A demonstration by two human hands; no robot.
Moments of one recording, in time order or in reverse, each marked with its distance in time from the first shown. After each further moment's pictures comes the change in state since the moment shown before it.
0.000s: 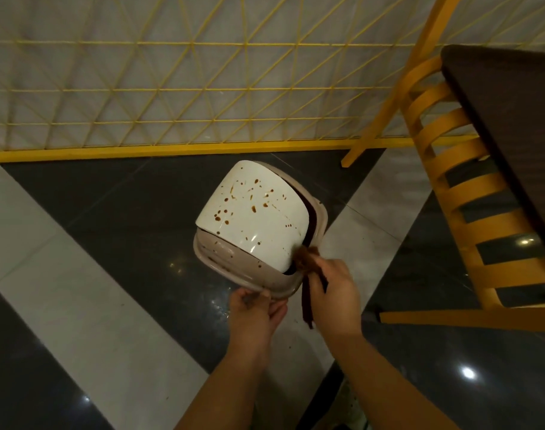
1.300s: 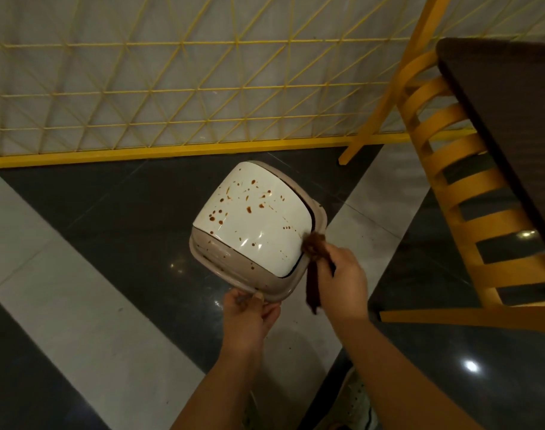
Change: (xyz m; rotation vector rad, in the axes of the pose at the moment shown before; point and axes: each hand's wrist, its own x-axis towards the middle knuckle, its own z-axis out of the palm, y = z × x) left_hand 0.010 0.001 -0.002 0.036 0.036 0.000; right_hand 0.027 0.006 -0.009 -0.041 -0.007 0.079
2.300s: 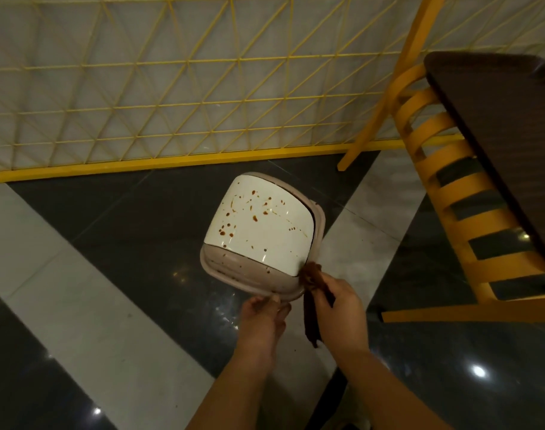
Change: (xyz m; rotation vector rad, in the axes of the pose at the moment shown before) left_hand 0.000 -0.011 -0.003 0.062 -0.119 -0.109; right_hand -0.048 0.005 0.004 0.141 -0.026 0.073
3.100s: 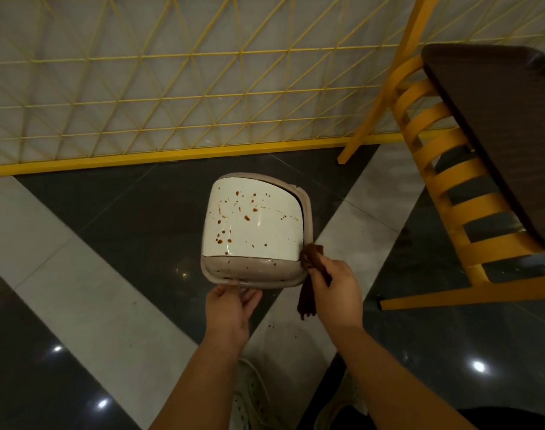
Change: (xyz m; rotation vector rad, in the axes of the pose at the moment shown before) left_hand -0.013 0.033 -0.029 -0.286 0.154 0.043; right_hand 0.000 -0.009 0.001 -0.004 0.038 0.006
